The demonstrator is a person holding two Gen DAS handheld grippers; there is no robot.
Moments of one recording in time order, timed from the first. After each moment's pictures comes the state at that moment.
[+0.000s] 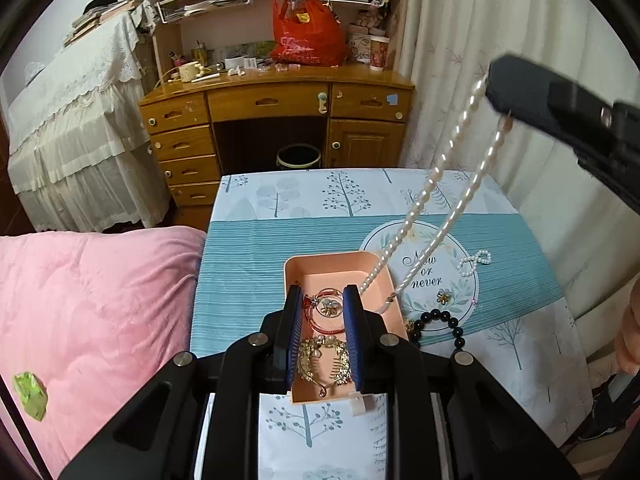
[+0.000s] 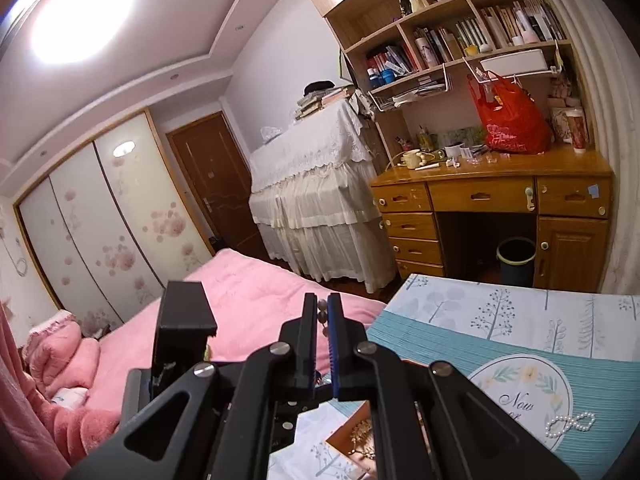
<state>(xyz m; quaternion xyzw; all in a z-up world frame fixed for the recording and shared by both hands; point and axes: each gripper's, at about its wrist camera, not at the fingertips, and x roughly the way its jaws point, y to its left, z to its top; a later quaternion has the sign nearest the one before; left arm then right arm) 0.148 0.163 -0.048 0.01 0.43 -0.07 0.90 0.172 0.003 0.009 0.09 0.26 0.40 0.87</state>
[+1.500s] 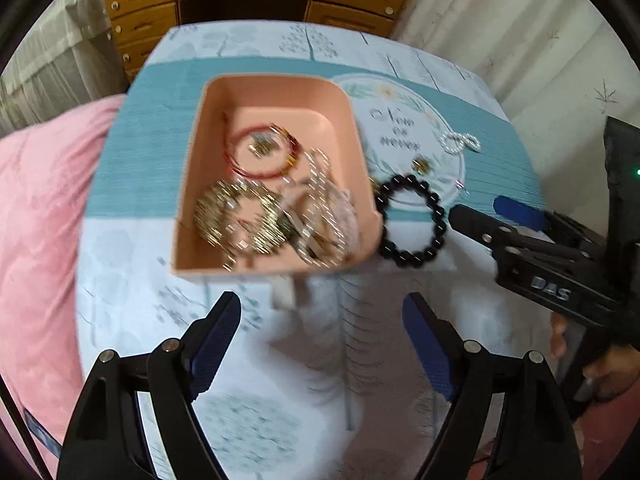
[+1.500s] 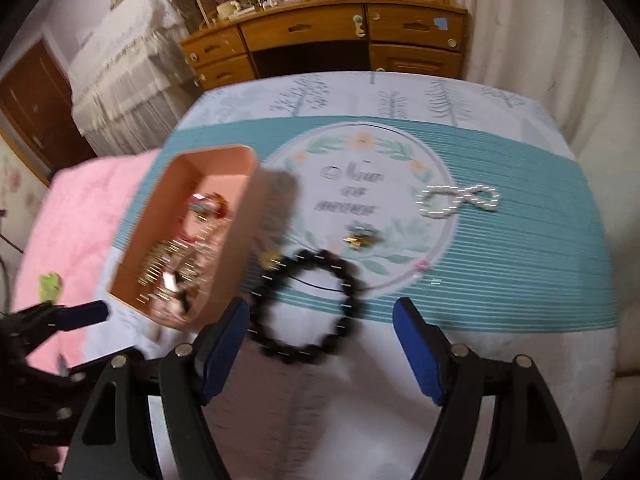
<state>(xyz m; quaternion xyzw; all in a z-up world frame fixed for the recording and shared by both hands) 0.127 0.120 -0.167 -0.07 0.60 -0.11 0.79 0.169 -0.064 -0.173 -0.02 0.53 0.10 0.84</state>
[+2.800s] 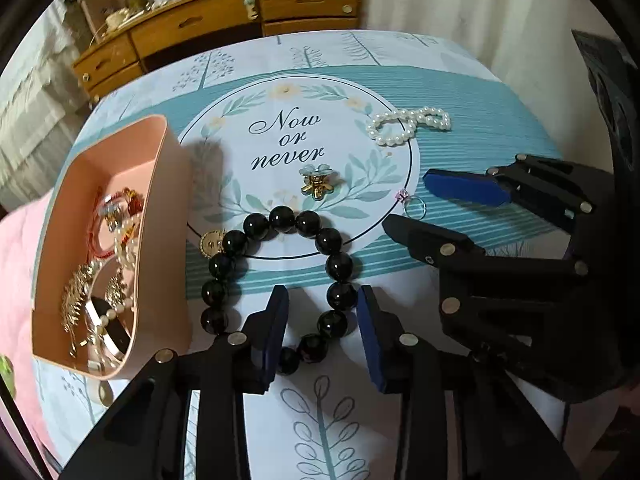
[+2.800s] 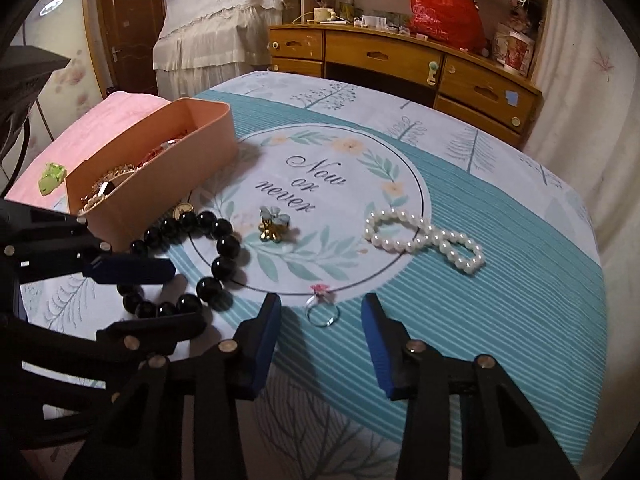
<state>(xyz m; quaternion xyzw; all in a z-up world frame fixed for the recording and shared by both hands) 0.165 -0.031 -0.219 0.05 0.54 -0.09 0.83 0.195 -0.124 -0.228 -0.14 0.43 0.26 0.86</state>
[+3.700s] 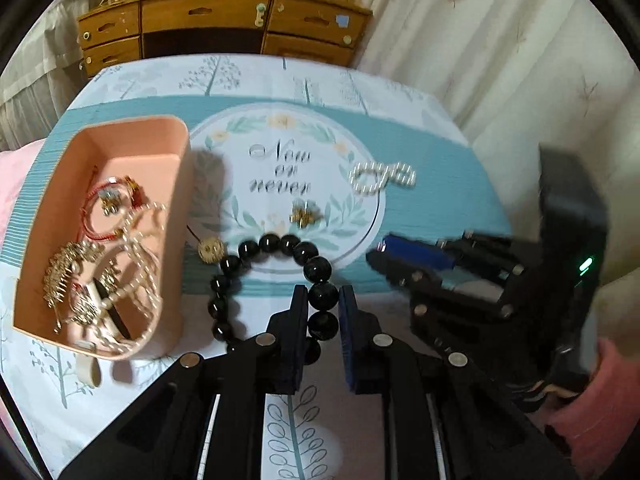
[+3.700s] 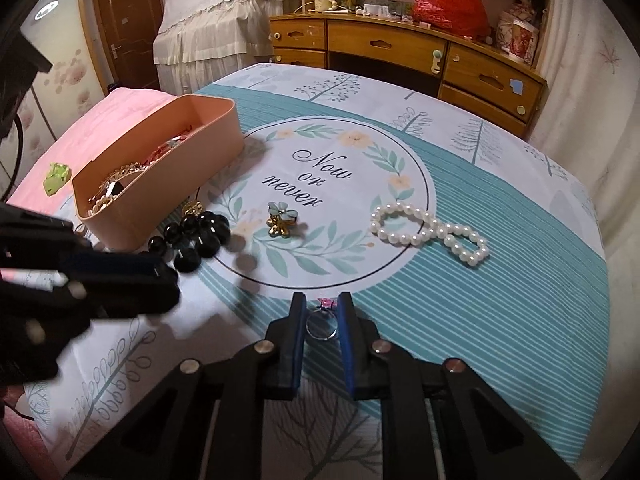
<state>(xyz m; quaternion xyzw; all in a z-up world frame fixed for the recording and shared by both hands) 0.160 0.004 -0.181 -0.09 0.52 -0.14 0.84 0.192 -0.126 -0.218 -0.13 0.45 0.25 0.85</state>
